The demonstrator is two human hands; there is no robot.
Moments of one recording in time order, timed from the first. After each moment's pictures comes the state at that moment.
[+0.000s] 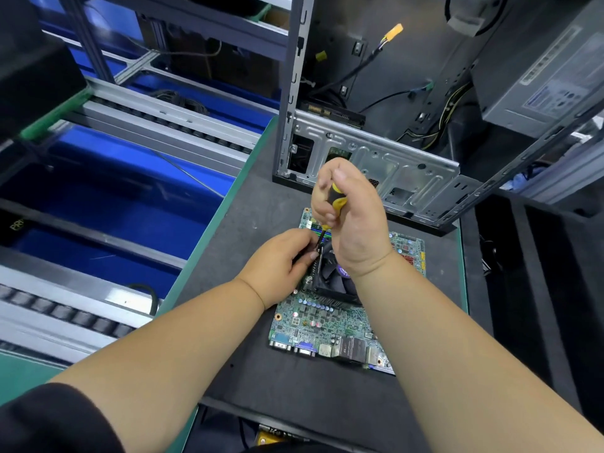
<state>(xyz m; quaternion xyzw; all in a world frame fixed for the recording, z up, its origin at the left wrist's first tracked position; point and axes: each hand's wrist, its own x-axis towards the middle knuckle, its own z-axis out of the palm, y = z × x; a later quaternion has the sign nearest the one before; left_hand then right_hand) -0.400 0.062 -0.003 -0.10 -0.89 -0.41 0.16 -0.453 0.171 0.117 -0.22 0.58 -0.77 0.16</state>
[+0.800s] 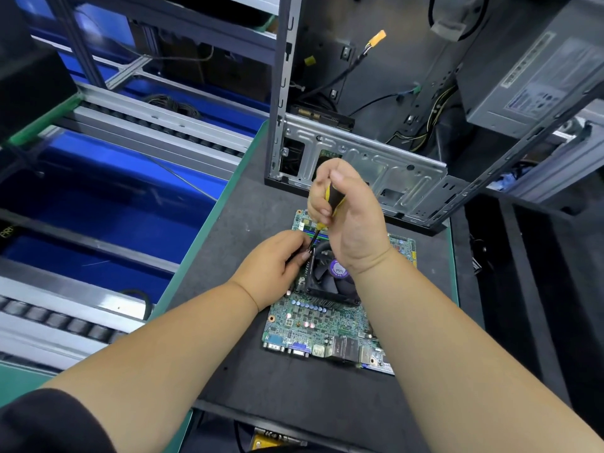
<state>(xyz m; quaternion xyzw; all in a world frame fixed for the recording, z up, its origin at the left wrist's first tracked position) -0.400 0.063 -0.004 -0.11 -0.89 -0.41 0.17 -0.457 0.179 0.120 -0.21 0.56 -0.78 0.18</state>
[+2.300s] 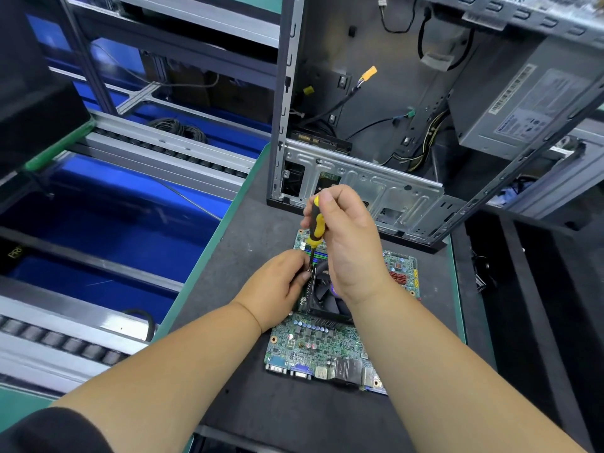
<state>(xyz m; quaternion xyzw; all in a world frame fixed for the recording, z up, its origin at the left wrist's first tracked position) -0.401 0.064 -0.005 -0.10 -0.90 -0.40 0.15 -0.441 0.176 0.123 -0.16 0.63 -0.75 0.11</state>
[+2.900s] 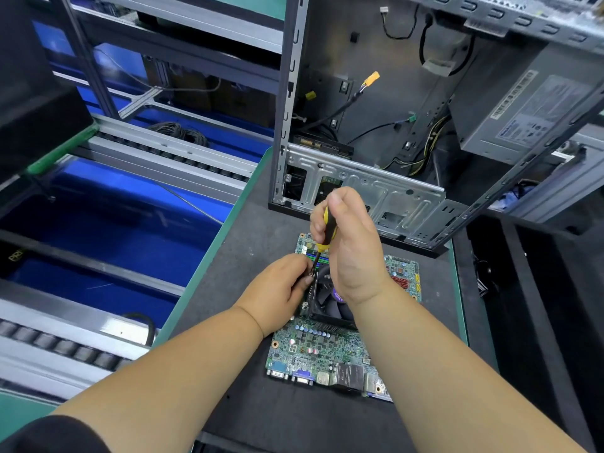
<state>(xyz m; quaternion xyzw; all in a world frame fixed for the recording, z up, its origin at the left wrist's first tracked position) -0.401 0.064 -0.003 -0.11 -0.90 -0.40 0.16 -0.447 0.175 0.118 -0.18 0.60 -0.77 0.11</state>
